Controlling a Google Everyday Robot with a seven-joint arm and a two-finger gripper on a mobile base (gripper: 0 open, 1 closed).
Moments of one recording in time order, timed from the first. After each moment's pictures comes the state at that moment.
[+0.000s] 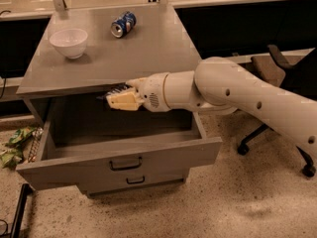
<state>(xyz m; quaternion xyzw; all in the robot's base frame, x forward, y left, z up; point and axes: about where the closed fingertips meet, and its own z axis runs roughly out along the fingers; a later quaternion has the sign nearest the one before) 0.557 0.098 0.860 -0.40 0.71 0.37 0.44</state>
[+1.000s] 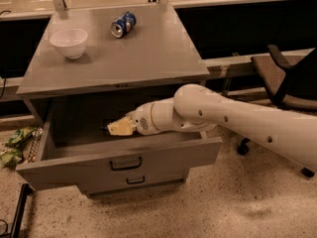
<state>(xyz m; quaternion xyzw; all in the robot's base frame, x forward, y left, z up) 0.556 0.118 0.744 -0.37 0.78 0.37 0.34</state>
